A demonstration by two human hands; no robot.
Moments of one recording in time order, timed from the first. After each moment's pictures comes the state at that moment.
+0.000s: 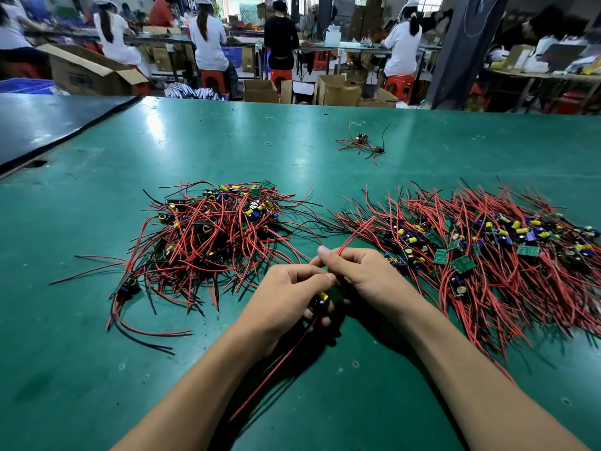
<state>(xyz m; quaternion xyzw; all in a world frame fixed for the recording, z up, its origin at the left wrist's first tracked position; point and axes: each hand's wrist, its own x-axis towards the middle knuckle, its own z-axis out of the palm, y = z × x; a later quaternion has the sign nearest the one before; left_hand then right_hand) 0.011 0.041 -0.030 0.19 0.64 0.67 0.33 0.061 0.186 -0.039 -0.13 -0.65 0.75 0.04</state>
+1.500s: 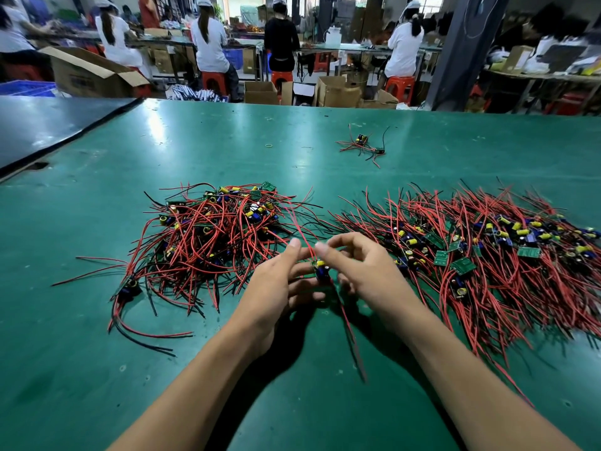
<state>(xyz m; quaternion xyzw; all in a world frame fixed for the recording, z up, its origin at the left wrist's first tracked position) 0.001 0.044 -0.027 0.10 0.55 0.76 0.33 0.064 0.176 -0.026 -0.17 -0.69 0.68 0.17</state>
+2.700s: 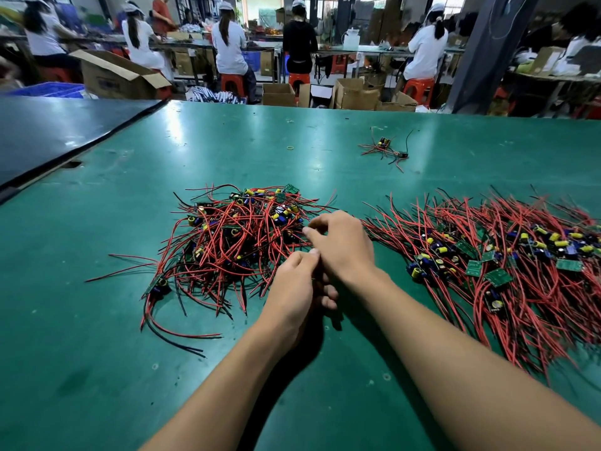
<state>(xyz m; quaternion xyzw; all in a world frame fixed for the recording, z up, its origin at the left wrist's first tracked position) -0.007 0.048 -0.030 0.05 0.56 0.78 0.28 -0.033 0.159 -0.027 -0.23 -0.92 0.27 0.19</state>
